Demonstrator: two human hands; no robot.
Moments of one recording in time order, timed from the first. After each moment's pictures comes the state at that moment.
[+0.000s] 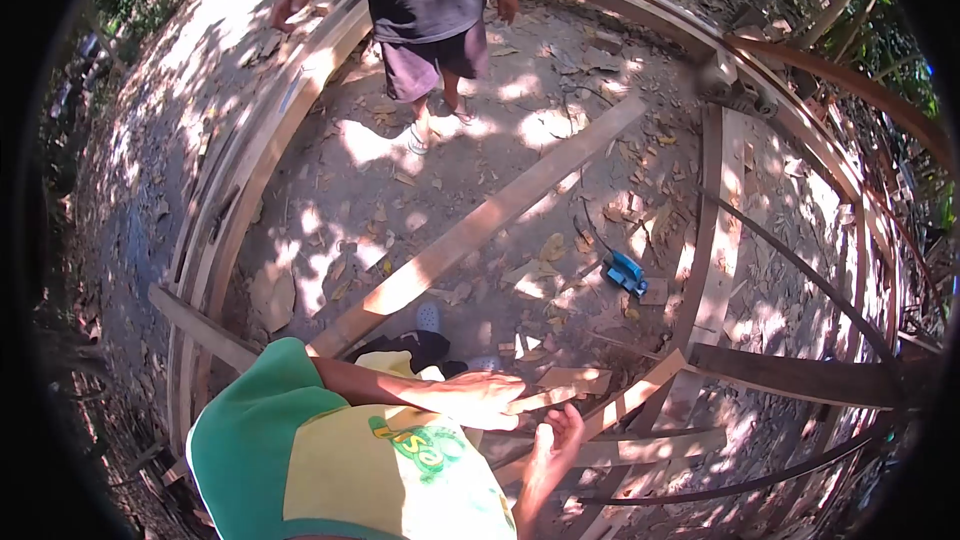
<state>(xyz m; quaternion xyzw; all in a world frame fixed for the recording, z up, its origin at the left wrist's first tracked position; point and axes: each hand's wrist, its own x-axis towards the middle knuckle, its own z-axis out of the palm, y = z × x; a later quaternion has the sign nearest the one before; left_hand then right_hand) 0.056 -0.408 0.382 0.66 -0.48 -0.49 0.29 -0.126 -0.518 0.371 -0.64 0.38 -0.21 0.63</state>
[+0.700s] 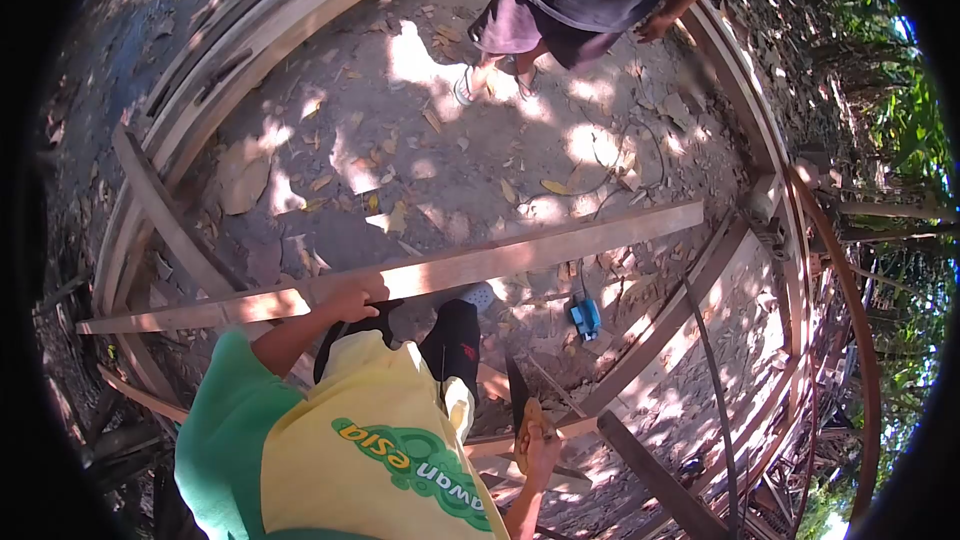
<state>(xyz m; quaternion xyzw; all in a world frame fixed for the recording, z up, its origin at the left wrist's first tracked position) 0.152 -0.135 0.099 0.86 -0.07 -0.43 0.28 0.026 -0.602 0.322 -0.68 0.52 0.17 0.50</state>
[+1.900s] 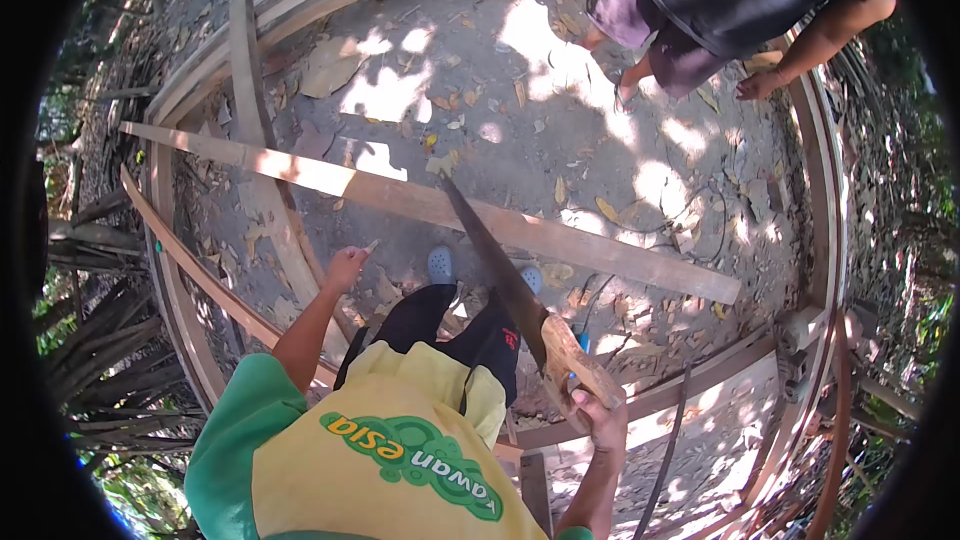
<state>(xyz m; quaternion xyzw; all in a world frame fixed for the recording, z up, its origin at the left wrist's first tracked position) 0.007 -0.320 0.085 0.74 0.55 -0.09 0.39 0.280 -0.799 0.356 -0.64 0.10 0.44 0.62</state>
